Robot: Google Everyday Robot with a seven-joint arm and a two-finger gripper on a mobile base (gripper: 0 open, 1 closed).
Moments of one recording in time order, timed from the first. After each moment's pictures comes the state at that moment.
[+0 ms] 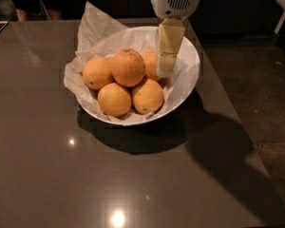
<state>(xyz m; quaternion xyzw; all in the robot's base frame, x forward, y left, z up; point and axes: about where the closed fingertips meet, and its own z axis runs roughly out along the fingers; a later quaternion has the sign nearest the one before) 0.557 -0.044 0.990 -0.70 0.70 -0.06 0.15</state>
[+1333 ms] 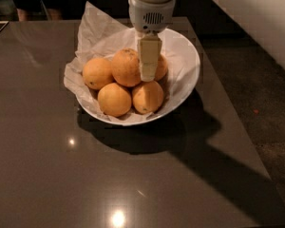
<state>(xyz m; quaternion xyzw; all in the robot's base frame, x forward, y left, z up) 0.570 -0.009 0.953 -0.73 0.68 -0.06 0.11</state>
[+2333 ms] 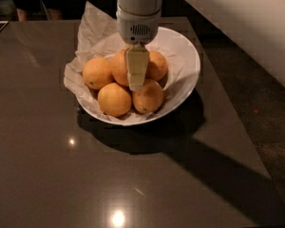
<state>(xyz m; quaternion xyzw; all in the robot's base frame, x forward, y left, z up) 0.558 0.018 0.929 -0.74 0.67 -0.02 0.09</state>
